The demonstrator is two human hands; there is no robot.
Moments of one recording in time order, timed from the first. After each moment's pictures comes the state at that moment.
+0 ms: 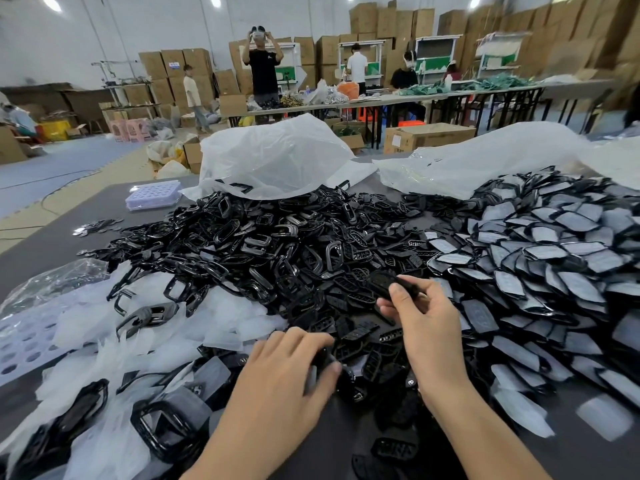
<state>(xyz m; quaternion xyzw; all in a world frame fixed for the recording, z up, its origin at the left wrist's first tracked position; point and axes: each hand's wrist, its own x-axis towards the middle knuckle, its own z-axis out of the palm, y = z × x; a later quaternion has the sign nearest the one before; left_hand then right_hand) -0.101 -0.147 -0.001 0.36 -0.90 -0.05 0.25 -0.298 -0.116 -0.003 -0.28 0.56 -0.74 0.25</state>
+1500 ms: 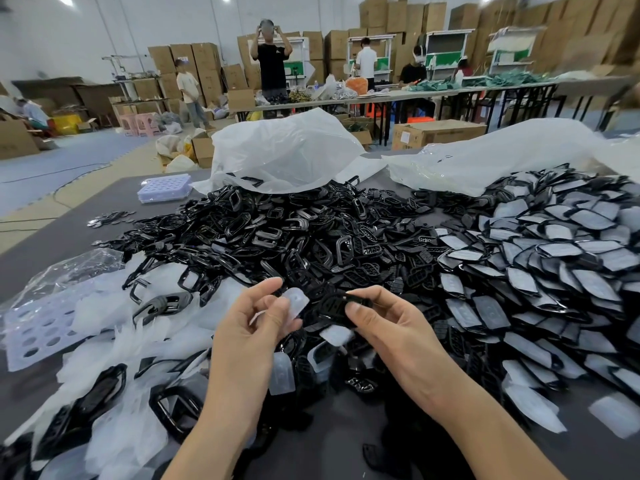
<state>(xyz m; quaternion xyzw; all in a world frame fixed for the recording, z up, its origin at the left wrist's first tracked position) -0.094 -0.168 0.012 0.36 -0.52 -0.55 0.55 -0.270 -0.113 0.004 -0.42 0.40 -0.65 0.50</state>
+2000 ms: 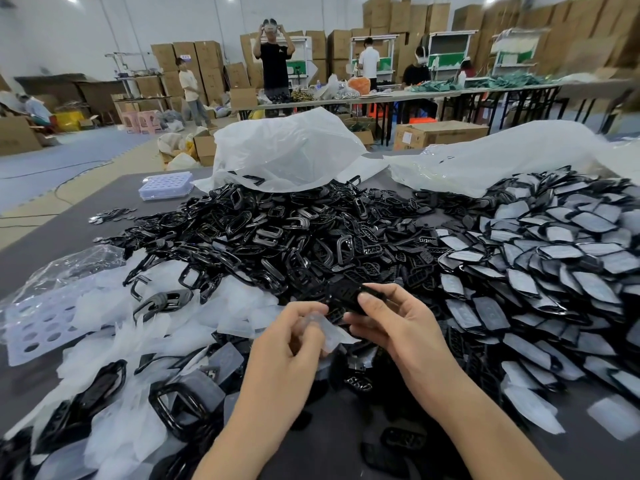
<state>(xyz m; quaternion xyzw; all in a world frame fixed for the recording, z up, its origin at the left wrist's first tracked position) -0.106 -0.145 0.007 0.39 -0.72 -0.41 0.42 -0.273 -0.114 0.004 -0.31 0.44 -0.70 0.47</state>
